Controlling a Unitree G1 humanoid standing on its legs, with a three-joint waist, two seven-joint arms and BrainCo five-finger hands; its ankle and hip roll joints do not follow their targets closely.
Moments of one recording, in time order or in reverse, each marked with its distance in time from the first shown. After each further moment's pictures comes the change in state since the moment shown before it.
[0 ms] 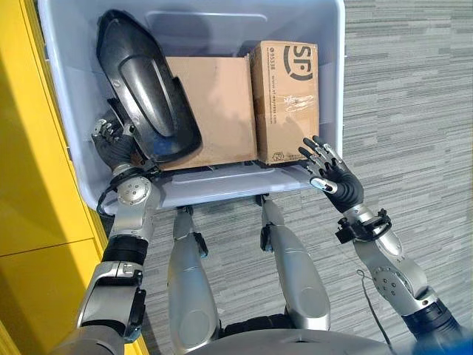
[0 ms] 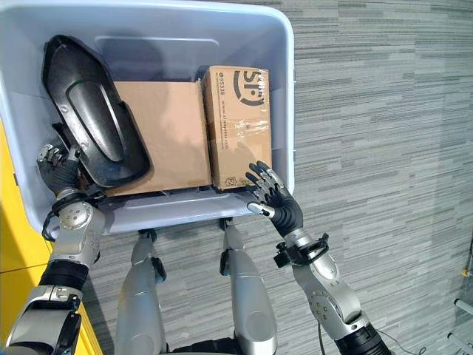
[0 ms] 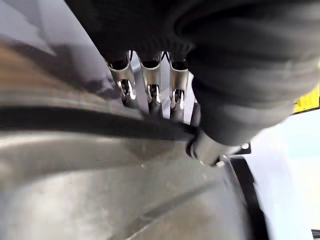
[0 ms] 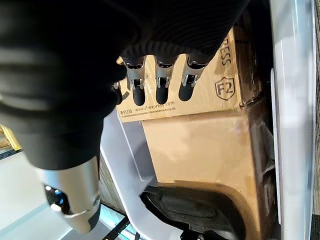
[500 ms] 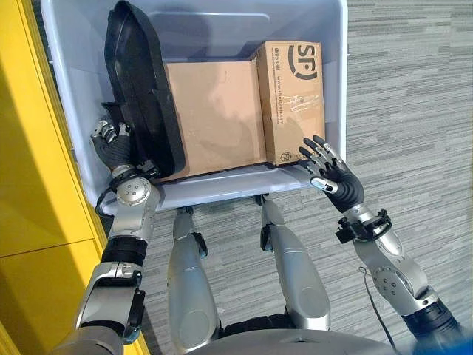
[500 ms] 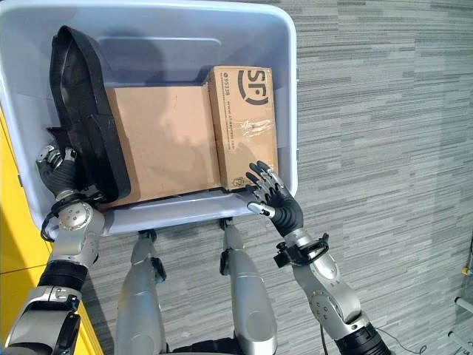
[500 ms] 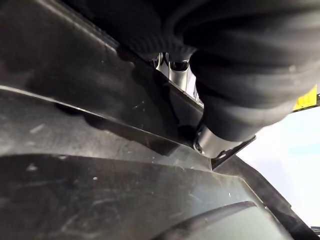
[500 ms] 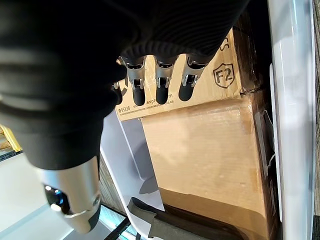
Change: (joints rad) left arm 0.002 0.003 -0.003 0.000 0.012 0.002 -0.001; right arm 0.000 0.000 -0.001 0.000 0.000 0.000 0.000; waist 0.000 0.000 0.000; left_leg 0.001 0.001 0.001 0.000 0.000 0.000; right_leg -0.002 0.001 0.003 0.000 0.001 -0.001
